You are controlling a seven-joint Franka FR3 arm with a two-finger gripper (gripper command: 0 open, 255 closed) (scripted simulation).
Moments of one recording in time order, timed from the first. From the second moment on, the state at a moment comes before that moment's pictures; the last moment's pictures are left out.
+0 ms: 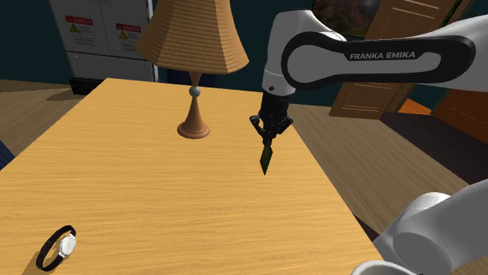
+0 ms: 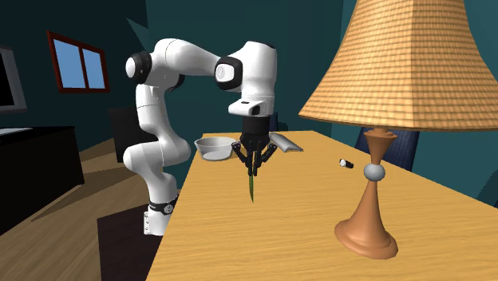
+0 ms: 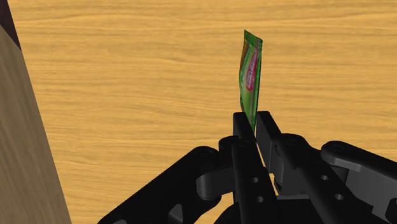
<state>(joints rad) -0.04 -0.30 0.34 -2.13 0.08 1.79 0.73</state>
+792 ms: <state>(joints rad) -0.04 -0.30 0.34 -2.05 0.08 1.70 0.73</state>
